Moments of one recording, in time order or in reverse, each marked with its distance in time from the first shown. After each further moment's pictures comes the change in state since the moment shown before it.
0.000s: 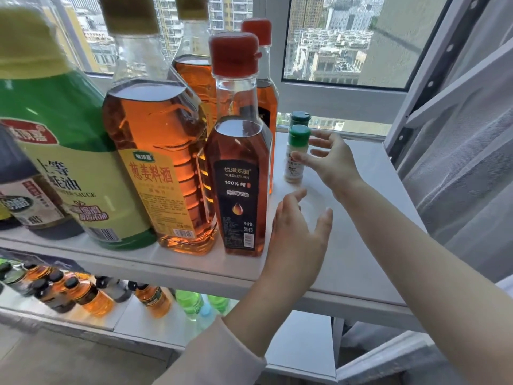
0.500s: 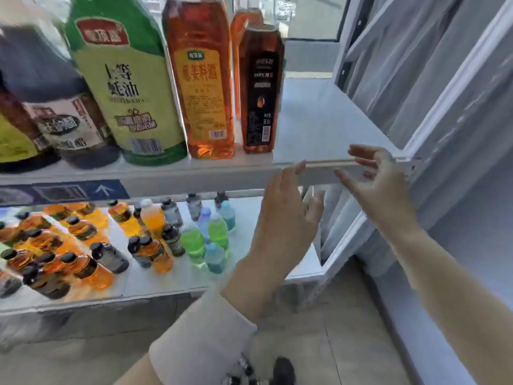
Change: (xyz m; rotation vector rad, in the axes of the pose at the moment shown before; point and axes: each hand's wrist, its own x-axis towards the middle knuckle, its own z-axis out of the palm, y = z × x) left_hand -0.145 -0.054 -0.075 0.140 -0.148 0.400; right_hand -0.274 -0.011 -0.011 -0.346 0.334 -0.035
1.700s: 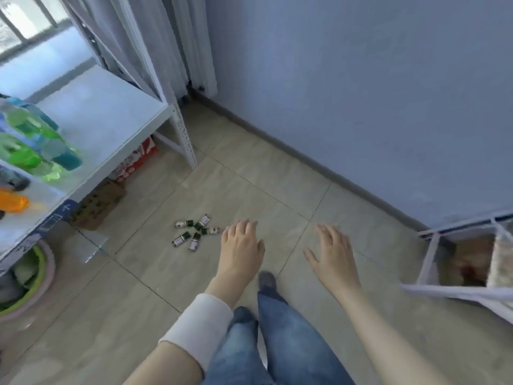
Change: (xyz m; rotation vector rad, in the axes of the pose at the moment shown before) left_hand -0.505 -0.037 -0.009 0.463 -1.107 0.284; right_hand -0.694 -0.041 -0.021 -0.676 -0.057 1.024
